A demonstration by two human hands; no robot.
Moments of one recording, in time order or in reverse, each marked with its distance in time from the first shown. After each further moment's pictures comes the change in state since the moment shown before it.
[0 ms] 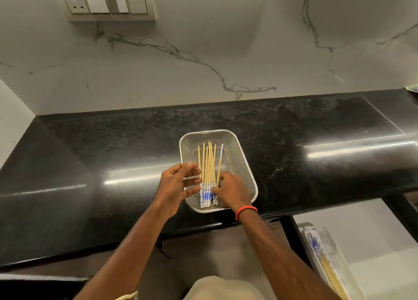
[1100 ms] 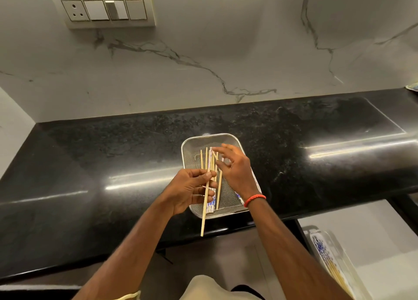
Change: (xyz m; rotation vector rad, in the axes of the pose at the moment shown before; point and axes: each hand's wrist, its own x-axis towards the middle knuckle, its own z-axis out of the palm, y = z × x) left_hand 0.009 0.019 0.007 0.102 -0.352 -0.175; right_hand 0.030 -0.017 -0.040 0.344 0.261 -0.403
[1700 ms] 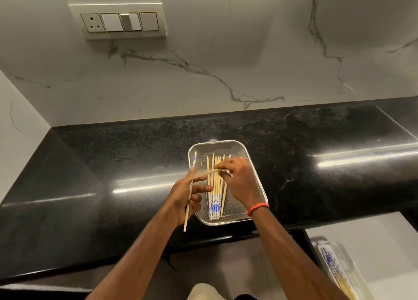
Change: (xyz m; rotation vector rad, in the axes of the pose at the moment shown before) left_hand 0.002 -0.011 -0.011 -0.236 0.223 -0.078; right_hand -0.002 -0.012 0.003 -0.122 -0.007 -0.045
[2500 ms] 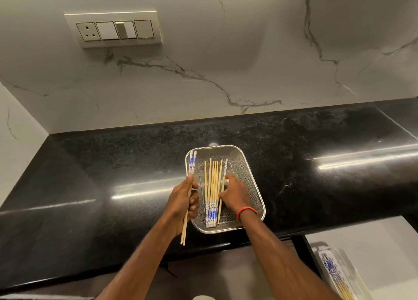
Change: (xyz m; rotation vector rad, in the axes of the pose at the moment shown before) left_hand -0.007 -0.005 0.010 0.152 0.087 0.178; right_hand 0.000 0.052 0.048 -0.047 -0.224 0.523
